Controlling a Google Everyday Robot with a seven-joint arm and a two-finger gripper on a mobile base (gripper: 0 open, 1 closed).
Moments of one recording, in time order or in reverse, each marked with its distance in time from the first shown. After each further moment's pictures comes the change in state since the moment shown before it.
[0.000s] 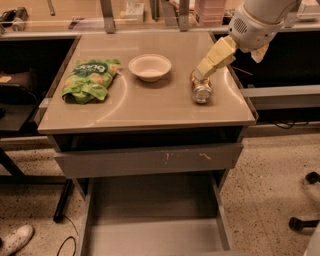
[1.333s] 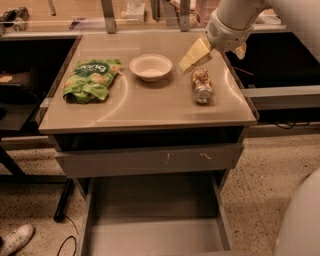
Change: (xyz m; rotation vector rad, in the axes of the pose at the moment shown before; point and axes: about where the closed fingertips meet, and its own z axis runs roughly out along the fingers) arm -0.054 0.002 0.038 0.081 -0.069 0.057
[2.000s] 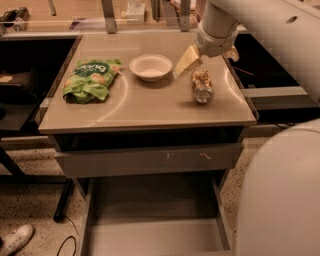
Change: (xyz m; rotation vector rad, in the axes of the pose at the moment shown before) arm -0.023 -0.016 0.043 0.120 0.040 0.057
